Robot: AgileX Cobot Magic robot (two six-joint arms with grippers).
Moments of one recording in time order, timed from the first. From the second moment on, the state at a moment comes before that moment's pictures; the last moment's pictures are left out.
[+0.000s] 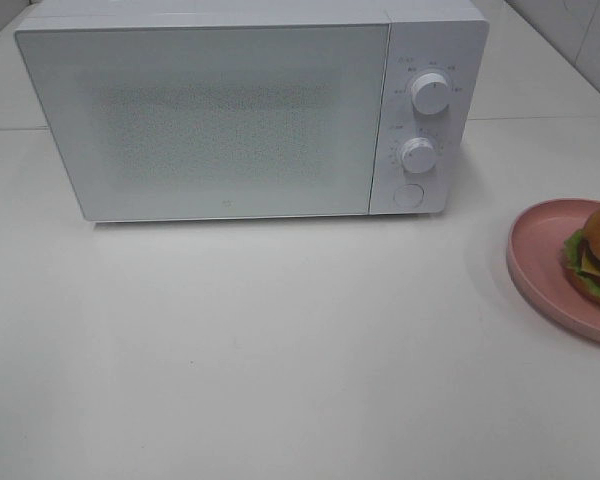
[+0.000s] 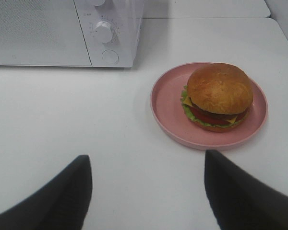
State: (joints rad) left arm 0.01 0.00 -0.50 -0.16 1.06 0.29; right arm 0.05 0.00 -0.50 0.06 1.02 -0.09
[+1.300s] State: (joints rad) left arm 0.01 0.00 -0.50 0.02 1.06 0.10; right arm 0.05 0.00 -0.50 0.06 1.02 -0.09
